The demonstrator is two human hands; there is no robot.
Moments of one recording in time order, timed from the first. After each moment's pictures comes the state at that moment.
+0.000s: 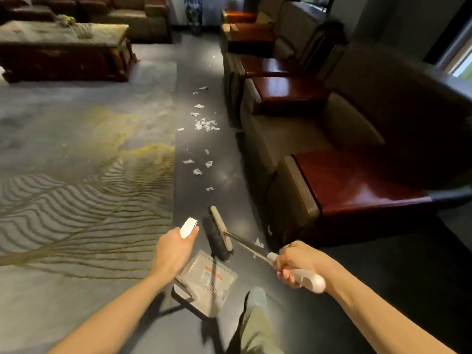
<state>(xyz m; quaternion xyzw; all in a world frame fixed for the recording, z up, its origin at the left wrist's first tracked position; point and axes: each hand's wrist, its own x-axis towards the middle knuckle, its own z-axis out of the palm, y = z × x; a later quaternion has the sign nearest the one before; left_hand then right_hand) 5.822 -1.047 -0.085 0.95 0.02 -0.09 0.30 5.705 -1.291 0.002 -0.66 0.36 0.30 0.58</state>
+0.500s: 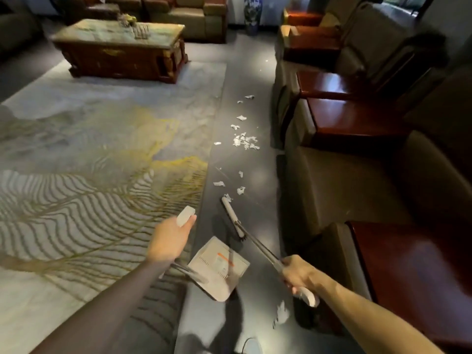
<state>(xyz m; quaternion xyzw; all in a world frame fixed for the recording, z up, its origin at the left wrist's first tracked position) 6.132 -1.080 -0.061 0.93 0.14 -0.04 0.35 6.052 -1.358 -0.068 -0.81 0.24 0.35 0.40</state>
